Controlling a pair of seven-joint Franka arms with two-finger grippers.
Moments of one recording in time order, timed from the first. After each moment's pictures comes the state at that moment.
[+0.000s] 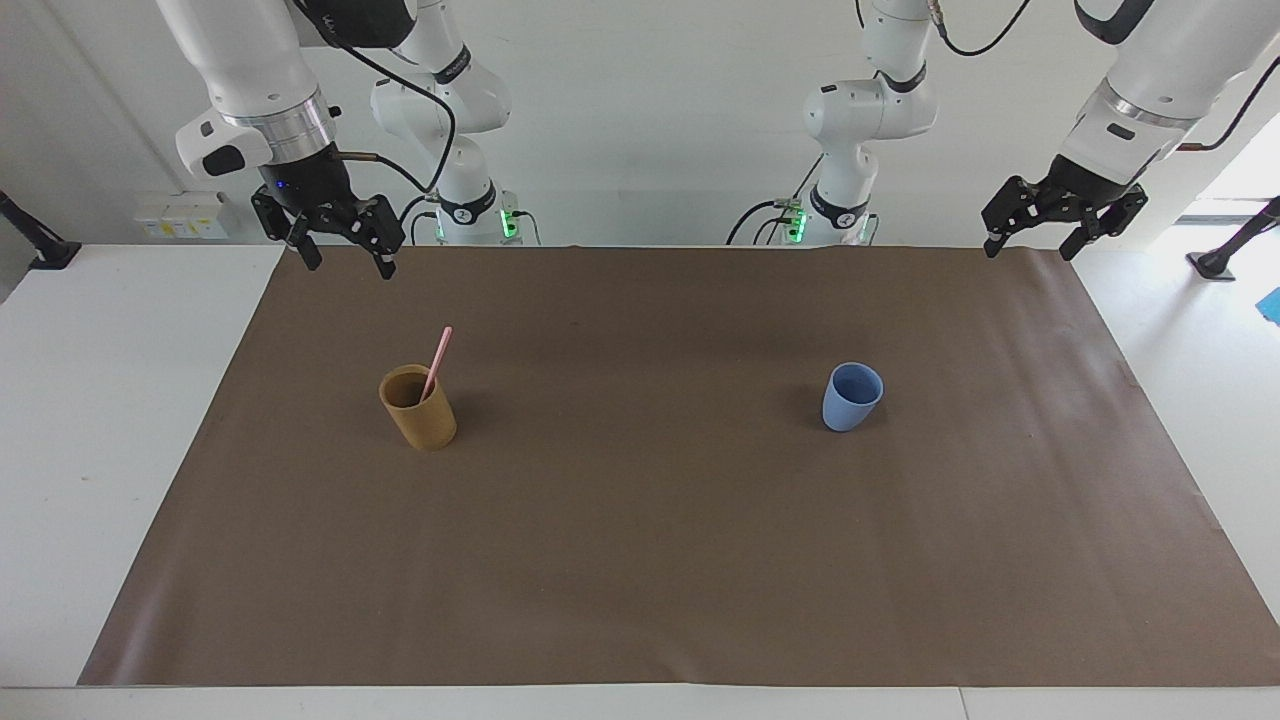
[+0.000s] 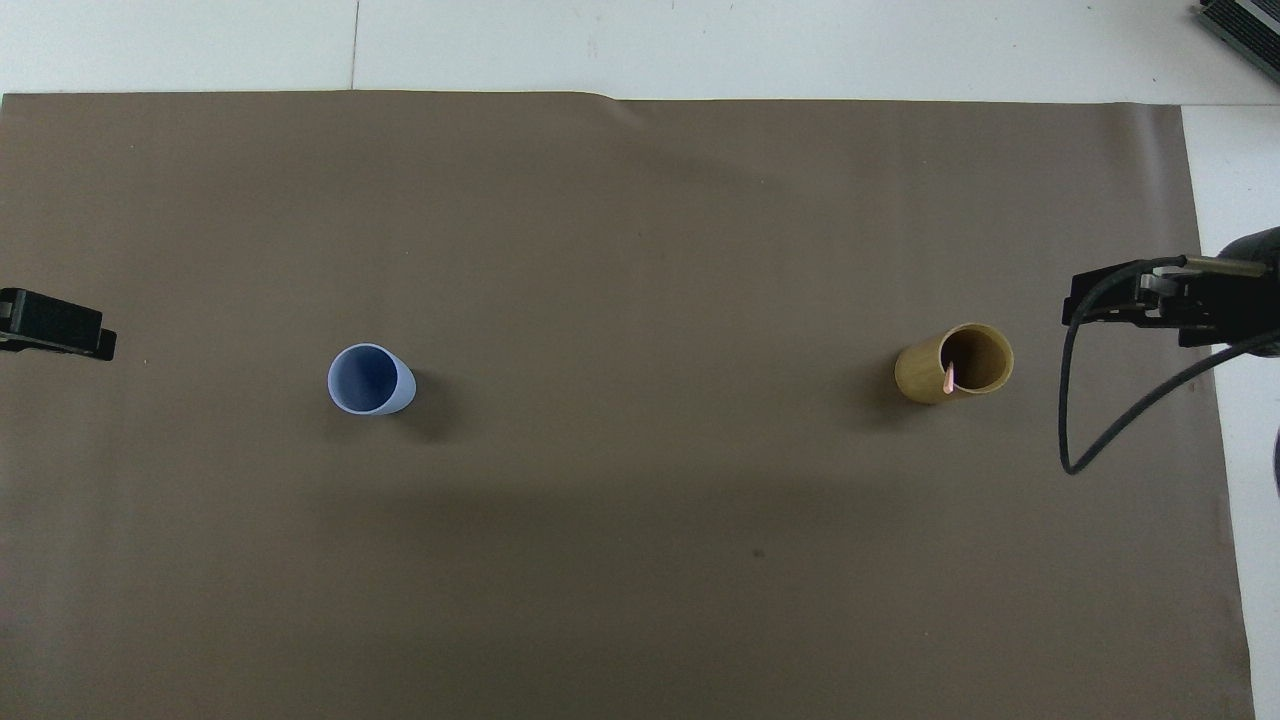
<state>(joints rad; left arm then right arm) 0.02 -0.02 -0.05 -1.50 -0.02 1.46 0.06 0.09 -0.04 -0.05 -1.61 0.01 1.63 0.23</state>
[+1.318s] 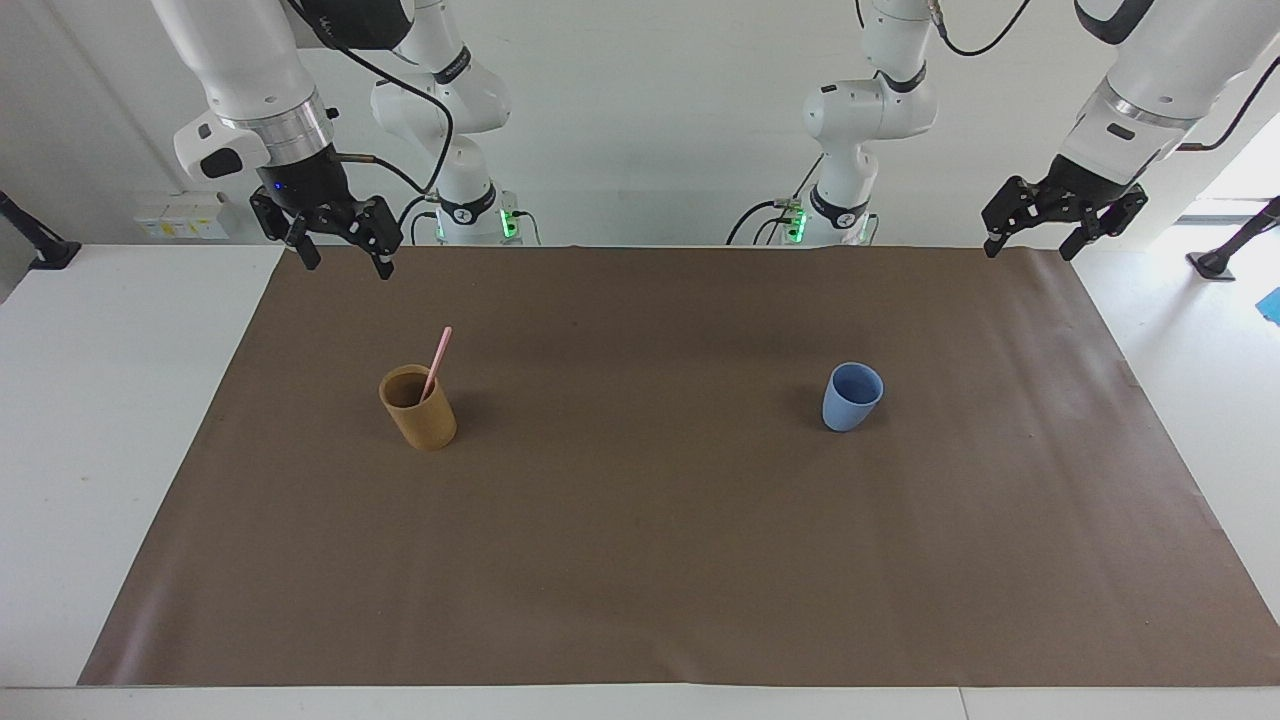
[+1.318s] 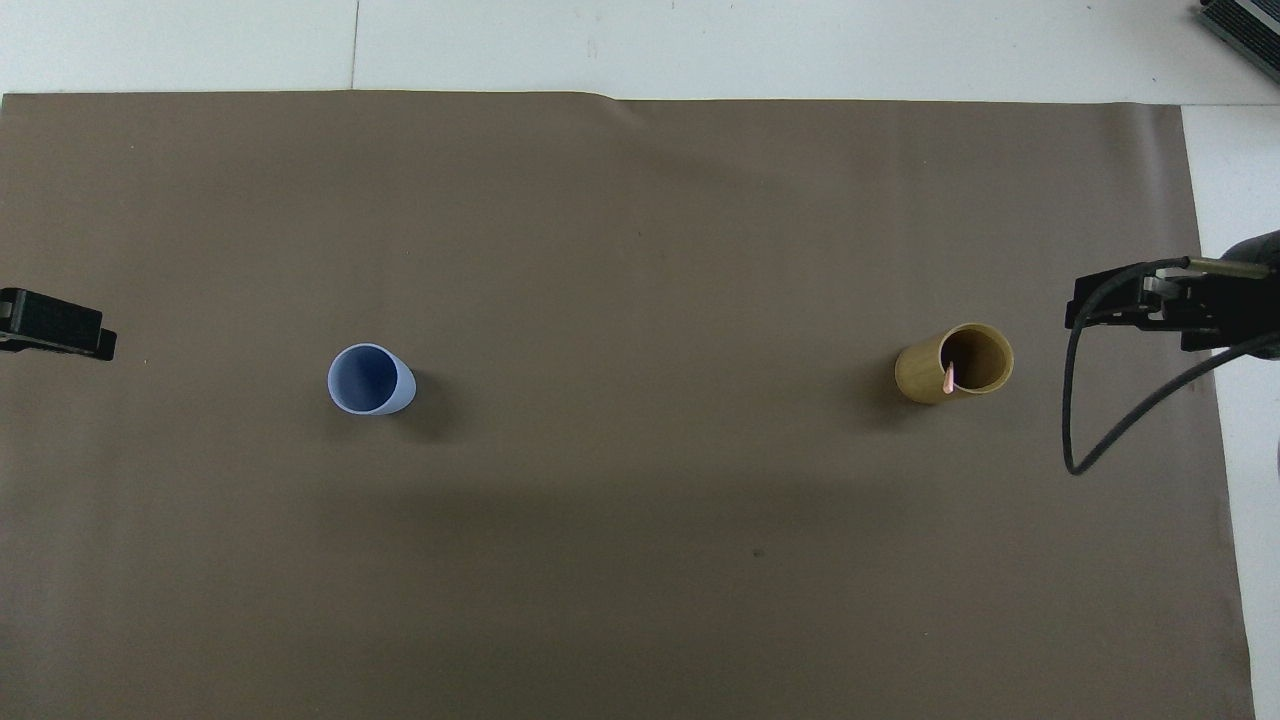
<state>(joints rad) 0.02 -0.02 -0.05 -1.50 -0.02 1.46 0.06 0.09 -0.04 -0.06 -1.61 0.01 1.62 0.23</state>
